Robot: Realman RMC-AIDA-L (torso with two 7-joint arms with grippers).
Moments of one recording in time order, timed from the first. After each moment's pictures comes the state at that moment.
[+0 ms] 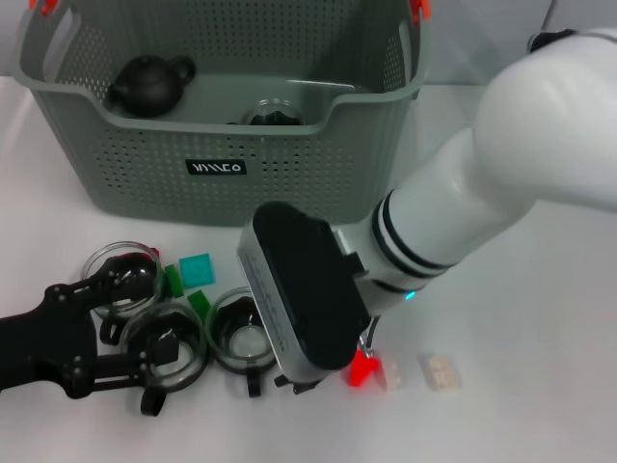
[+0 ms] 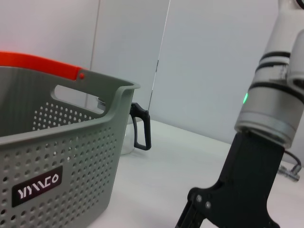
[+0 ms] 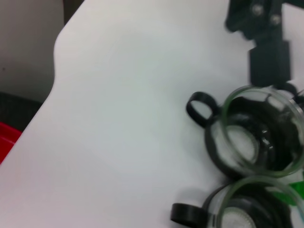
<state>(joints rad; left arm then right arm) -0.35 -2.11 0.22 0.77 2.30 1.93 -1.12 0.89 2.11 -2.01 -1.09 -2.24 -1.15 1.89</state>
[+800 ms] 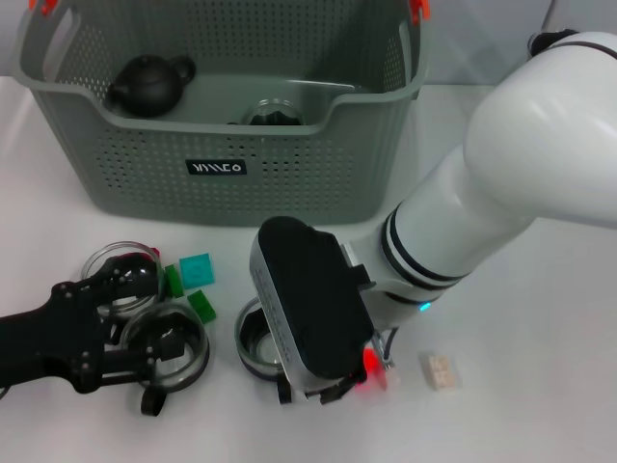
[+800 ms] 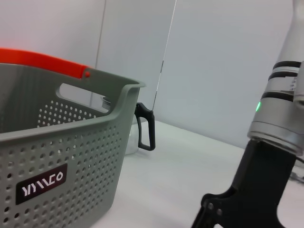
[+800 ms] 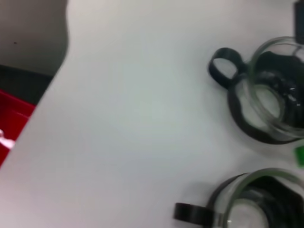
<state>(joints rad) -0.35 -2.12 0.21 0.75 2.30 1.90 -1.12 0.89 2.11 -2.05 -1.12 -2.32 -1.21 2.01</state>
